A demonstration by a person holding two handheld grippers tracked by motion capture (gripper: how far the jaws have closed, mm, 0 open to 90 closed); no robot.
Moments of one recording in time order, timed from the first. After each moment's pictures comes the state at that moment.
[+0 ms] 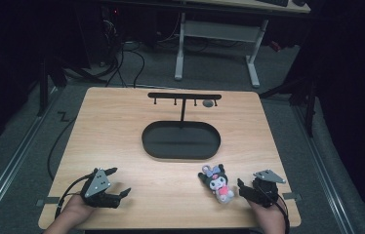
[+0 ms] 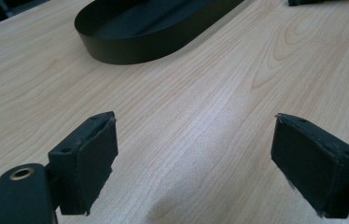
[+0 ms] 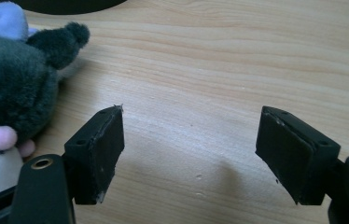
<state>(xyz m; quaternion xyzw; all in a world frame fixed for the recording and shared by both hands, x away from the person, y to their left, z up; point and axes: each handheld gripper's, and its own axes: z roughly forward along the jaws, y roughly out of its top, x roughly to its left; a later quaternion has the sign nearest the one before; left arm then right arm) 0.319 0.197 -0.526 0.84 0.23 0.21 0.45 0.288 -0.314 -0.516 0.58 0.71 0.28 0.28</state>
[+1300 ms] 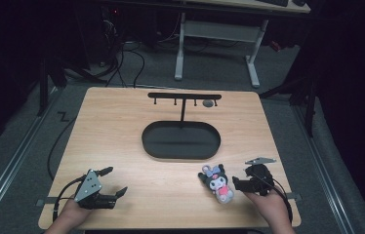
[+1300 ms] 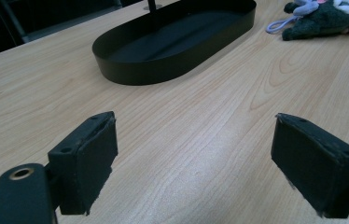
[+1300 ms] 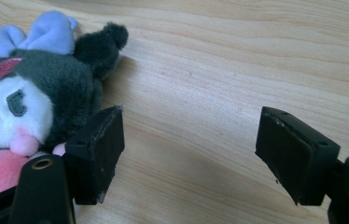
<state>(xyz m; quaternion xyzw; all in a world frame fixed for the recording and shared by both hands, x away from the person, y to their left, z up) 0.311 0.210 -0.526 0.80 0.24 0.22 0.50 0.317 -0.297 -0.482 0.57 0.77 0.21 0.19</state>
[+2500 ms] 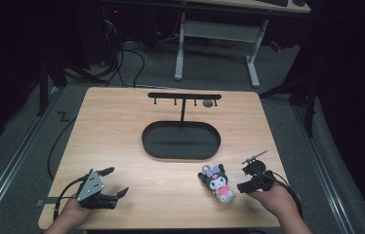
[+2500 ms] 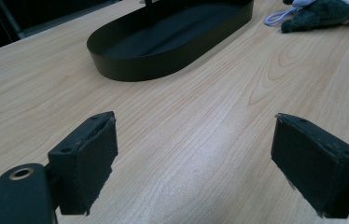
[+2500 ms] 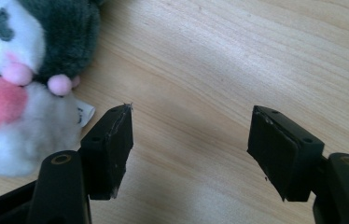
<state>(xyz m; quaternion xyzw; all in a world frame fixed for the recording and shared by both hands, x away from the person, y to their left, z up) 0.313 0.207 -0.526 0.81 0.23 0.22 0.49 0.328 -0.294 -0.467 0.55 0.82 0.08 0.10</state>
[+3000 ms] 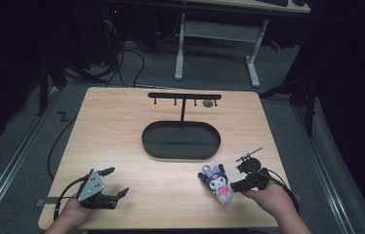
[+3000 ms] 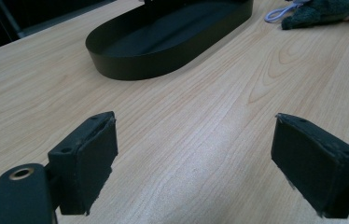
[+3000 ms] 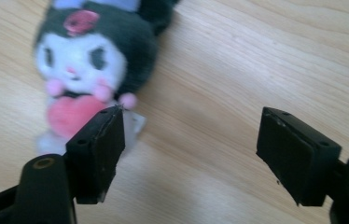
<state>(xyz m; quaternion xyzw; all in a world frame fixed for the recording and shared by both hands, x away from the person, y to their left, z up) 0.313 0.205 -0.526 0.81 0.23 0.22 0.49 0.325 -0.271 -0.444 0.54 0.83 0.10 0.10</state>
